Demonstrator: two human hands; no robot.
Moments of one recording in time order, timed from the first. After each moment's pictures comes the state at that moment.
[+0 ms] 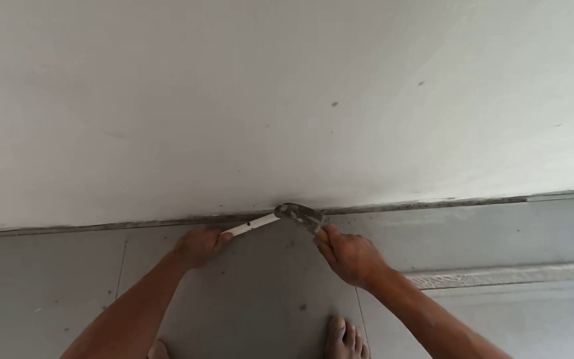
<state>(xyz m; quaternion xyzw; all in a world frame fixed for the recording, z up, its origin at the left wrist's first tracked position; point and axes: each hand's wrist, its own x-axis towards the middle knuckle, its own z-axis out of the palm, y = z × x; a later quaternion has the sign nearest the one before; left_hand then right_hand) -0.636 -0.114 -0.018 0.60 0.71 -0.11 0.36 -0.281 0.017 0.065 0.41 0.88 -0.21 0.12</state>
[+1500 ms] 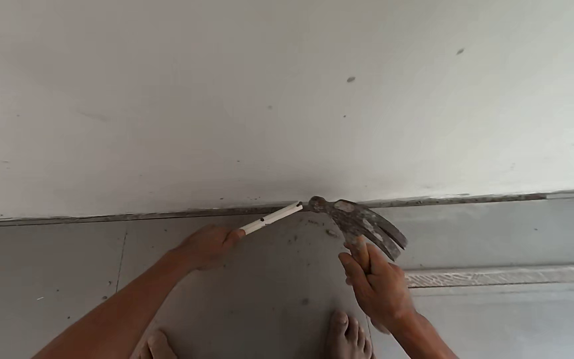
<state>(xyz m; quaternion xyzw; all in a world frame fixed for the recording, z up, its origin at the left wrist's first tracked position) -0.608 -0.104 0.031 0.56 0.69 -0.06 0.46 -0.245 -0.034 0.047 0.47 0.81 -0.29 -0.22</state>
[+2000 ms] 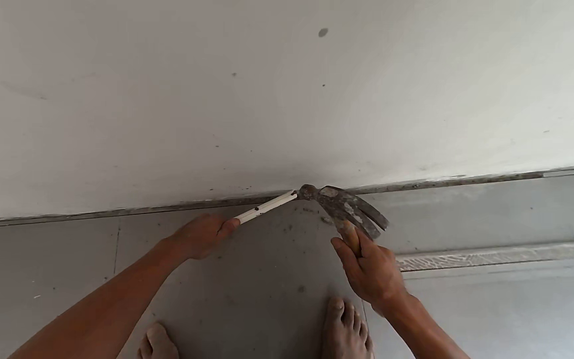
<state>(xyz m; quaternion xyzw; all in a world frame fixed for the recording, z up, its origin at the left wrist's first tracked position) -0.607 -0.093 0.036 0.56 0.68 -0.08 0.46 -0.244 -0.031 0.042 0.49 0.82 -0.24 -0.18</state>
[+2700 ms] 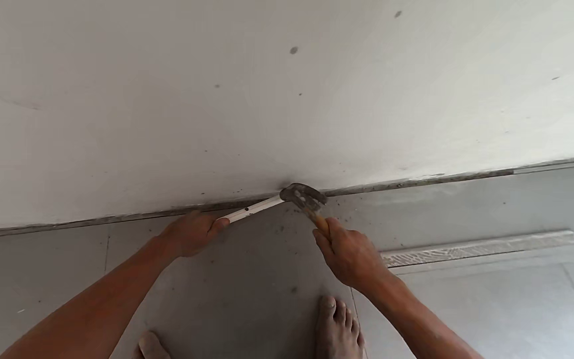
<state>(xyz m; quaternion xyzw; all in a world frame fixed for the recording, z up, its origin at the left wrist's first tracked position) -0.615 -0.087 0.030 0.62 0.68 -0.12 0.38 -0.267 -0.010 0.075 0.52 0.81 -0.25 0.09</state>
